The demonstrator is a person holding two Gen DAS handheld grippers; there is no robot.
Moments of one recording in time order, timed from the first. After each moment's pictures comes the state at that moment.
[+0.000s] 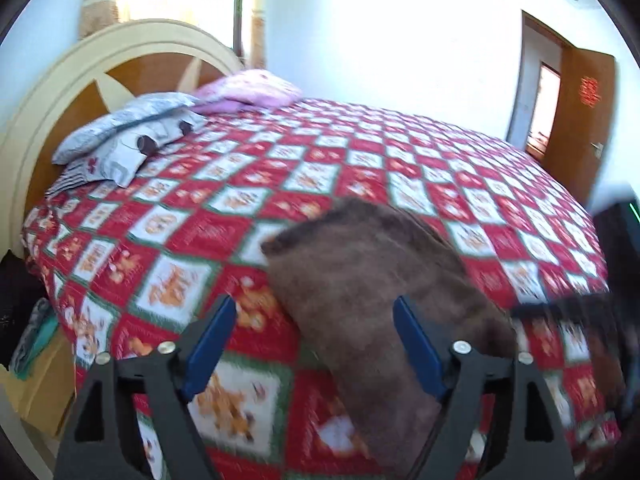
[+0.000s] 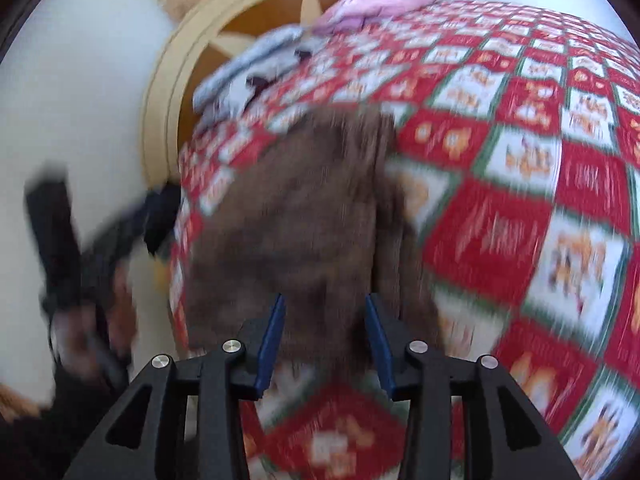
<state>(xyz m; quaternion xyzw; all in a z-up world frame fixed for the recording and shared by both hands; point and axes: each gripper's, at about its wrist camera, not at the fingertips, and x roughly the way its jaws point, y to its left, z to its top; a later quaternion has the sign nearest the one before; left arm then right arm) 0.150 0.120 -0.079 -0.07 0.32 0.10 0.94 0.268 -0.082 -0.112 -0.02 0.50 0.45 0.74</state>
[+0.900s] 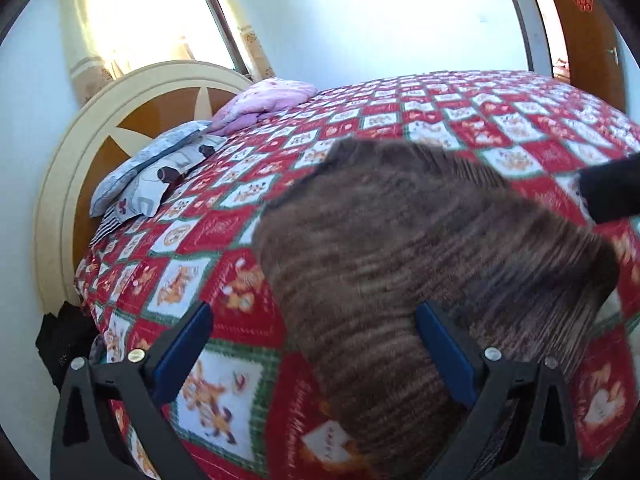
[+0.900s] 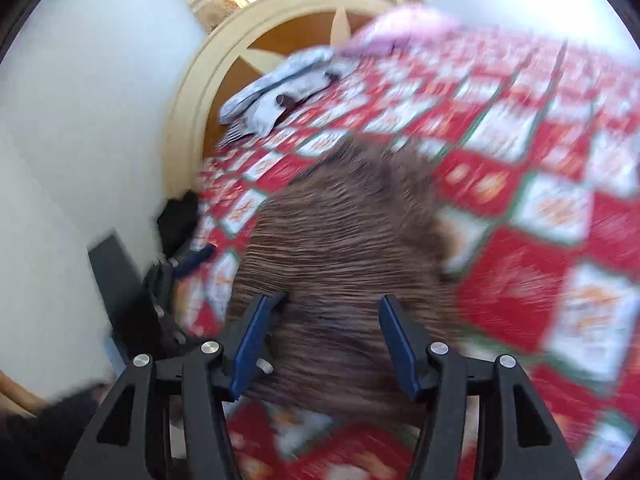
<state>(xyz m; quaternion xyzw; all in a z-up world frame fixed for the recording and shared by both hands) 0.174 0.032 -0.144 0.09 0.34 0.20 0.92 0.280 -0.066 -0.106 0.01 0.46 0.49 0.74</state>
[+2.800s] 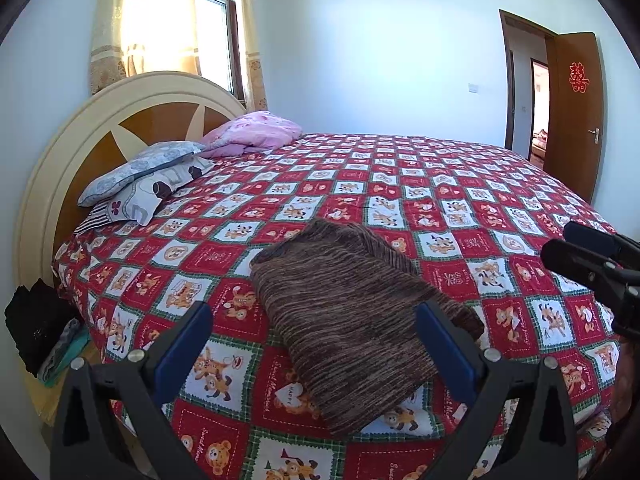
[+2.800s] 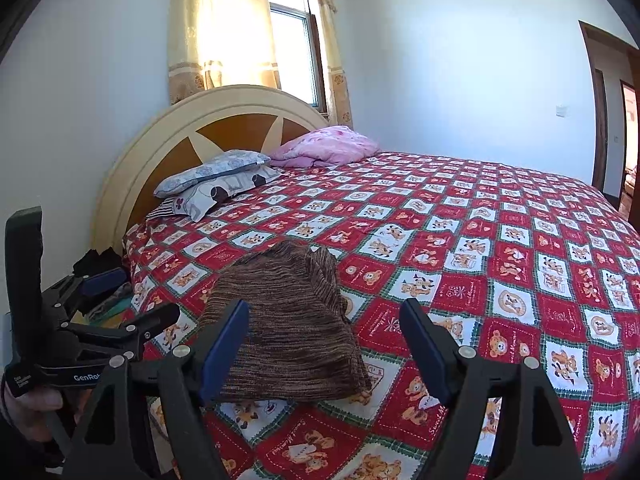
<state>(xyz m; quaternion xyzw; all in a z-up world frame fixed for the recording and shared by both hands) 0.100 0.014 -0.053 -0.01 0.27 0.13 0.95 0.162 -0.139 -0.010 -0.05 0.24 0.32 0.92</state>
